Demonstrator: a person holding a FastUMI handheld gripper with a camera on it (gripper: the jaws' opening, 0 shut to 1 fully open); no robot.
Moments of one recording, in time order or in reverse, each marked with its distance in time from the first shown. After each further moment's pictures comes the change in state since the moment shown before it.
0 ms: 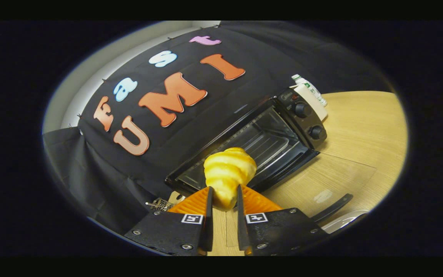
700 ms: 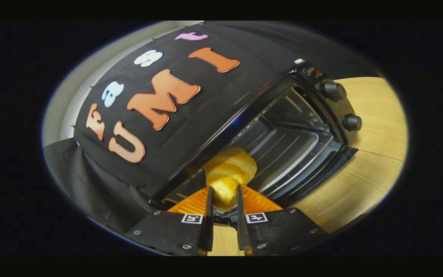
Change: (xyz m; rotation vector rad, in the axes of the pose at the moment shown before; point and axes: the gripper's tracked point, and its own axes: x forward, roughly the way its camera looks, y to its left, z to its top) arm 0.081 0.014 0.004 0.099 0.031 0.048
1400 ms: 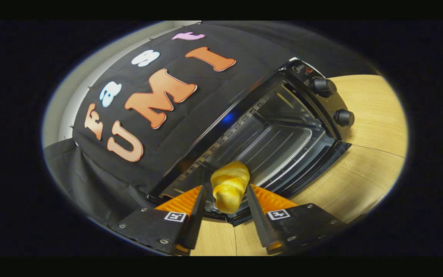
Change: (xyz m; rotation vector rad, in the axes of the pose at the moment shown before) arm -0.021 -0.007 -0.005 0.003 0.019 -0.029
